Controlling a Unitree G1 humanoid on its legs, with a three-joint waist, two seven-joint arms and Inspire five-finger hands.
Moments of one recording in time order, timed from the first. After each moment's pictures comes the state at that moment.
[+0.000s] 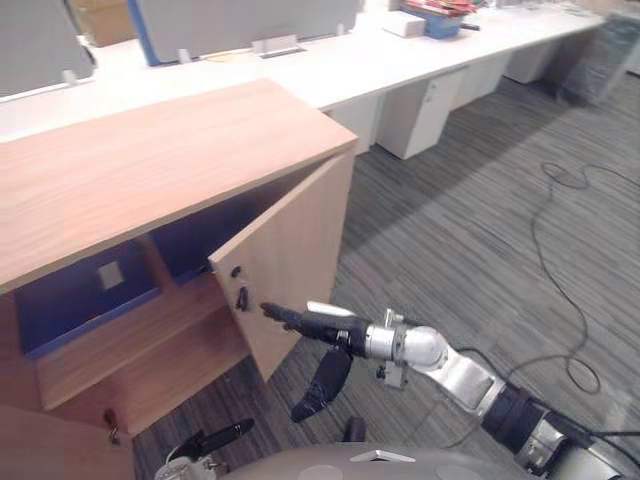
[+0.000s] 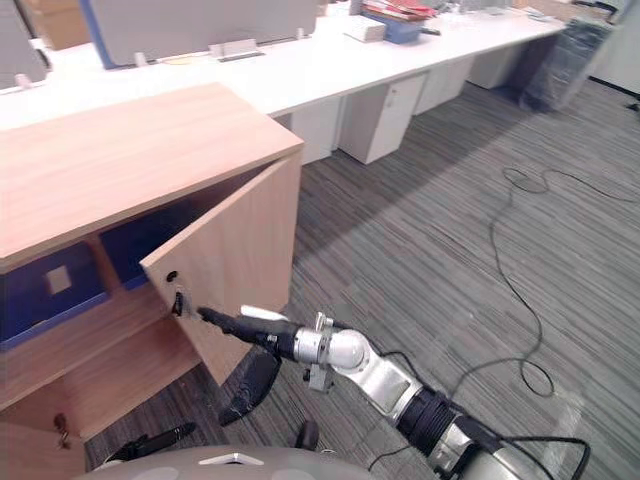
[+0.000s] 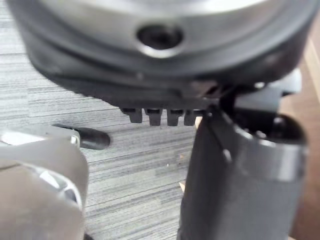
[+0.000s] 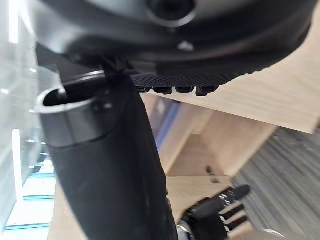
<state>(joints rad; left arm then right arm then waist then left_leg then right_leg) 0.04 0.14 0.55 1.28 0.05 -0.02 -0.06 -0.15 -0.46 0.78 0.19 0.08 -0.03 0.49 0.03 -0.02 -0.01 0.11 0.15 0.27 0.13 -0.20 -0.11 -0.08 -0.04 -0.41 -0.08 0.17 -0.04</state>
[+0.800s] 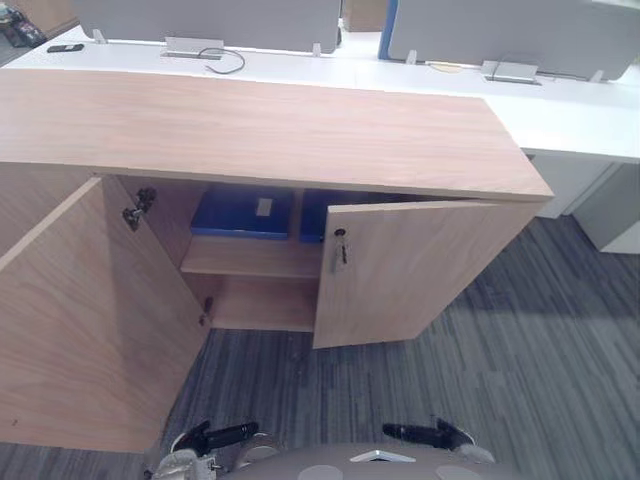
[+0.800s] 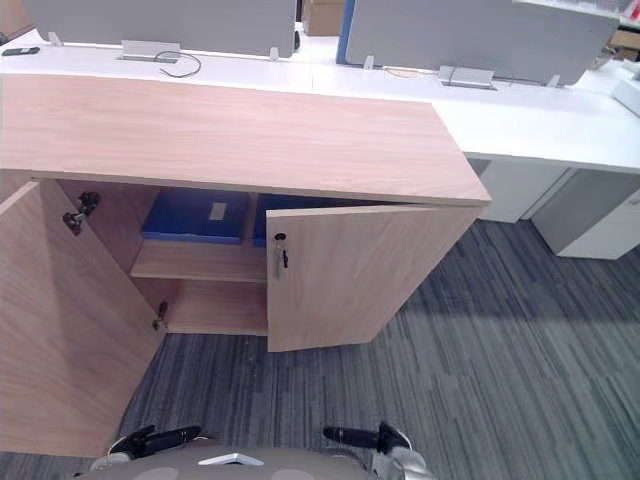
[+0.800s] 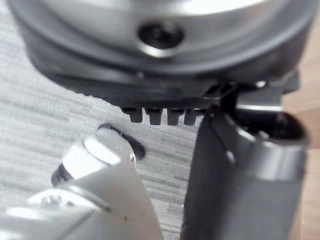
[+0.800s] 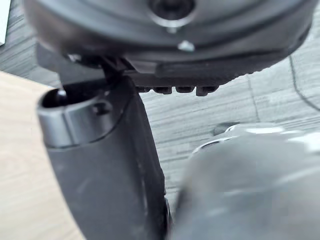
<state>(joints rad) 0.05 0.18 0.31 1.21 -0.04 0.00 -0.05 0.07 -0.09 -0.28 1.21 0.00 0.04 0.10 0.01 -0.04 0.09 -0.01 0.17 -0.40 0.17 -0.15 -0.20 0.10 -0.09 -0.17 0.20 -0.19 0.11</state>
